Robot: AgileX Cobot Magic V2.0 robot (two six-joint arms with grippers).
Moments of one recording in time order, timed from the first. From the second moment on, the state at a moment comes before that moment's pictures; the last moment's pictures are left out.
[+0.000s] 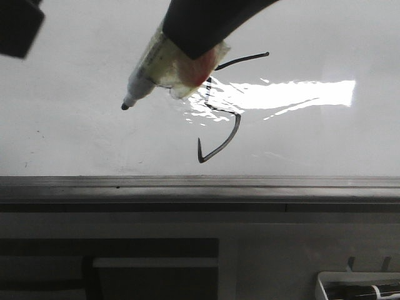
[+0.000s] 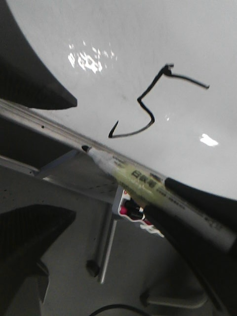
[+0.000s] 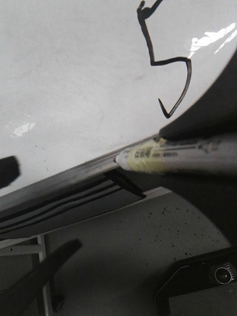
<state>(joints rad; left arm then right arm) -0.68 0.88 -0.73 -0.62 0.65 0.99 1.12 1.15 -0.98 -0.33 0.65 -0.01</state>
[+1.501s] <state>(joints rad) -0.81 1.08 -0.73 -0.64 0.58 1.05 1.17 1.15 -0.96 -0.22 0.62 -0.16</state>
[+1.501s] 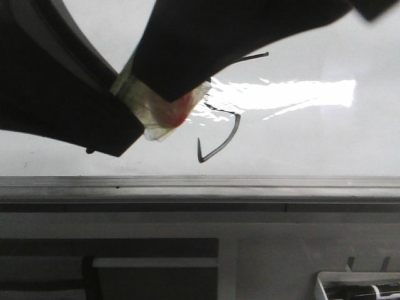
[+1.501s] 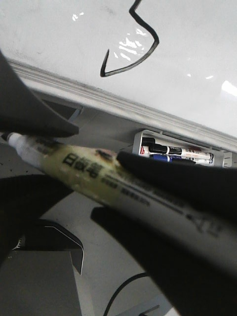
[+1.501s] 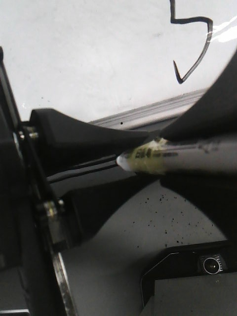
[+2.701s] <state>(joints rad) -0.74 1.28 -0.69 -0.79 0.05 0.45 1.11 0.77 -0.96 -0.41 0.73 0.23</state>
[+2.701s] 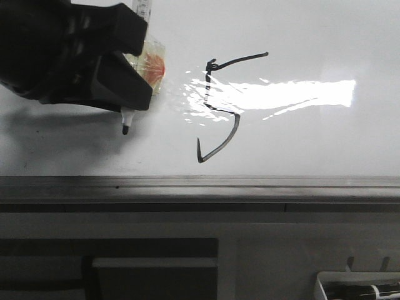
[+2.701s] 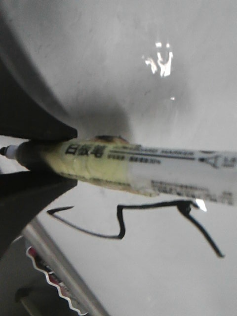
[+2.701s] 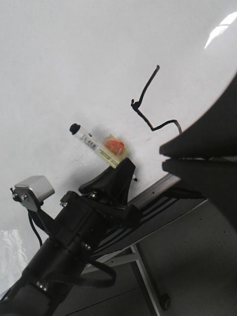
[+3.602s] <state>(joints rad) -0.75 1.35 -0.69 -0.93 -0.03 0.44 1.11 0.75 -0.96 -0.43 0.78 0.26</state>
